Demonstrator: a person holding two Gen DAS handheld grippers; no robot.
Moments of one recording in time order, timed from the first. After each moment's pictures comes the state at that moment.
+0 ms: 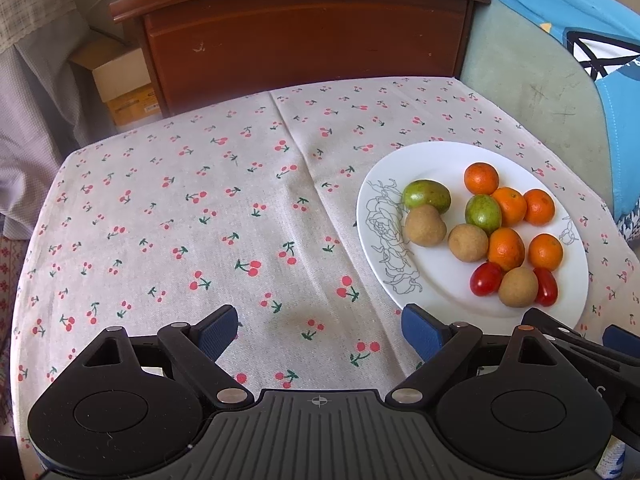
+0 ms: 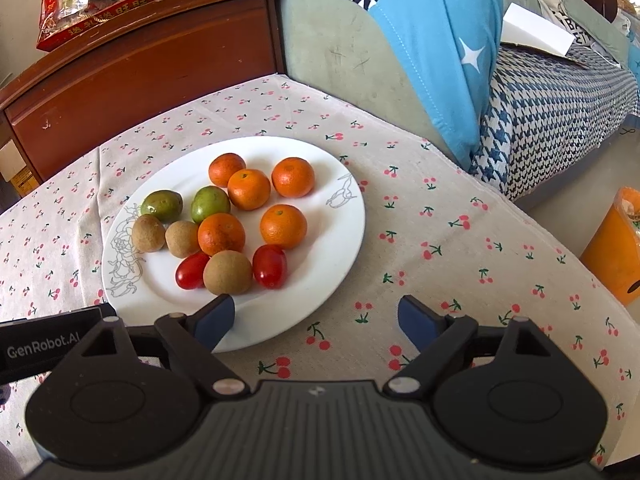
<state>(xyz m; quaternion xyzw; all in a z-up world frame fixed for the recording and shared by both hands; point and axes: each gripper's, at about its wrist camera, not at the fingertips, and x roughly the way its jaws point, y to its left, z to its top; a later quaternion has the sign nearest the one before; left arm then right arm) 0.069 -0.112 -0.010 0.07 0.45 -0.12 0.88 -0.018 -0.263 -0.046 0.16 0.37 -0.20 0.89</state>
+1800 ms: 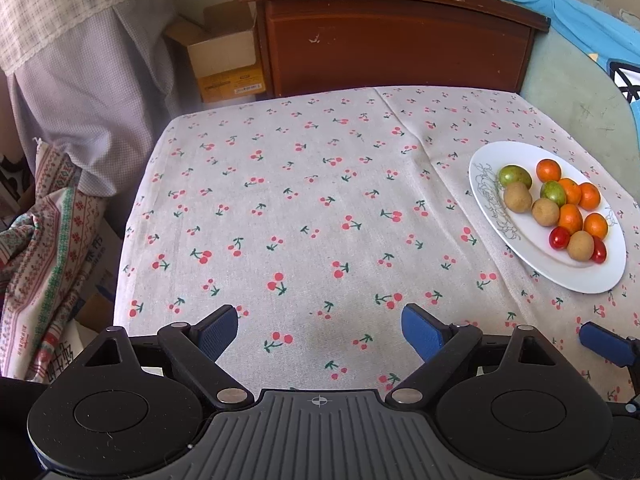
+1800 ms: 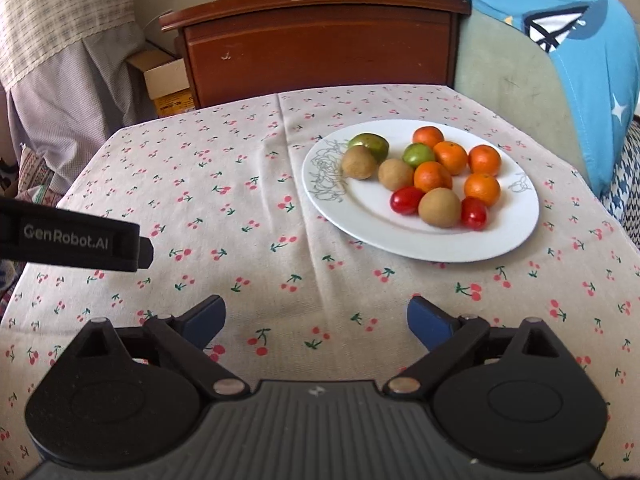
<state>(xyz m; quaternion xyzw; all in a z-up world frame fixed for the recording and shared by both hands) 0.028 -0.013 0.001 0.05 0.44 -0.06 0.89 -0.047 -0.150 -0.064 0.05 0.34 -0.01 0.94</state>
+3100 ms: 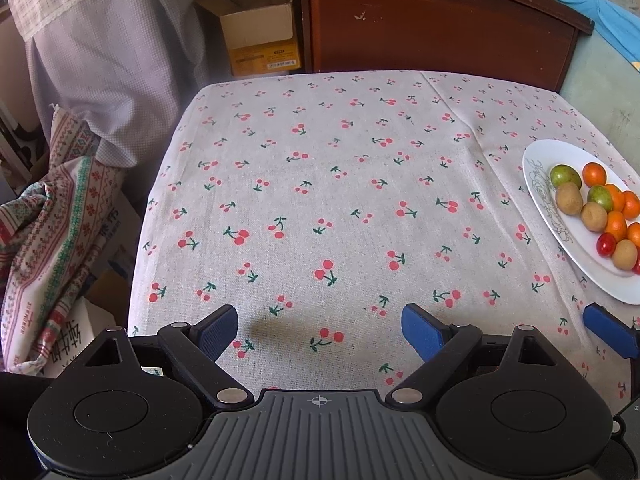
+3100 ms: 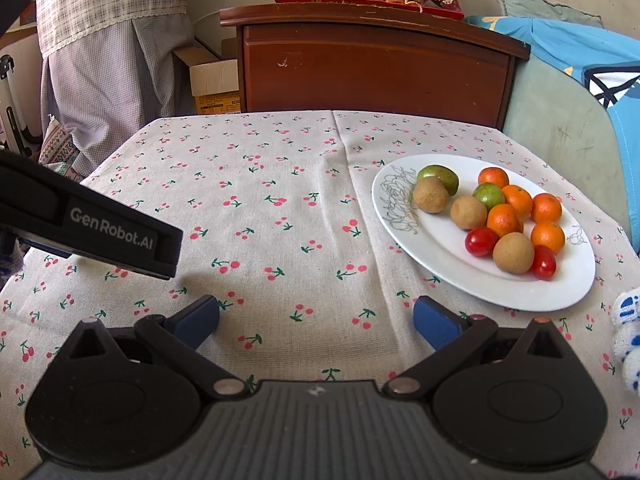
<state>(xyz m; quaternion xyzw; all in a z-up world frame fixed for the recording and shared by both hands) 0.046 0.011 -0.018 0.03 0.46 -0.02 0.89 -0.029 -0.119 -0.071 0.00 0.31 0.01 0.95</state>
